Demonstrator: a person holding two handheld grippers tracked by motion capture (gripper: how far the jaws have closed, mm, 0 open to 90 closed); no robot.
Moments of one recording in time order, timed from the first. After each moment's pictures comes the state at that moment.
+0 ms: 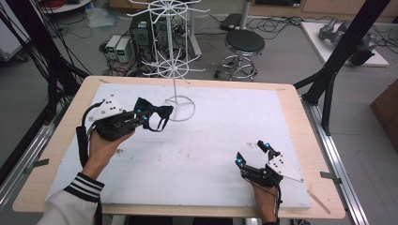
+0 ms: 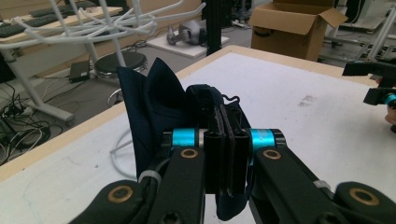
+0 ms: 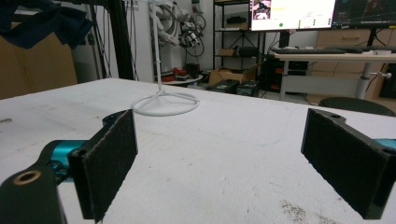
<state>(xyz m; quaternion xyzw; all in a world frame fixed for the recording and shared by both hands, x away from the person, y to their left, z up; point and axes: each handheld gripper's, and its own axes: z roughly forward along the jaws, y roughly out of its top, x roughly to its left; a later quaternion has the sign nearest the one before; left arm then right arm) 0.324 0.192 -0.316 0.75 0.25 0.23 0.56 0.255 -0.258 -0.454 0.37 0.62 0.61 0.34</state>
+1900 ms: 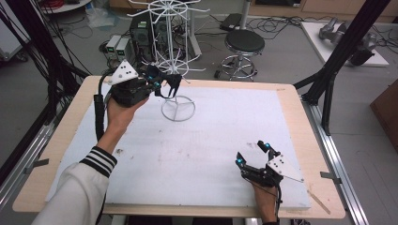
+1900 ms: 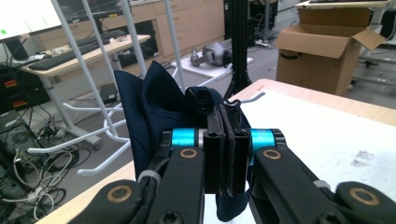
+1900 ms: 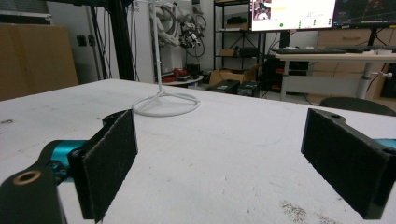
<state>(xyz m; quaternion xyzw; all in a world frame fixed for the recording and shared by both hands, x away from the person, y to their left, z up) 0.391 0.163 -0.274 0.73 0.27 0.28 0.56 0.255 -0.259 -0.454 0.37 0.61 0.61 0.34</state>
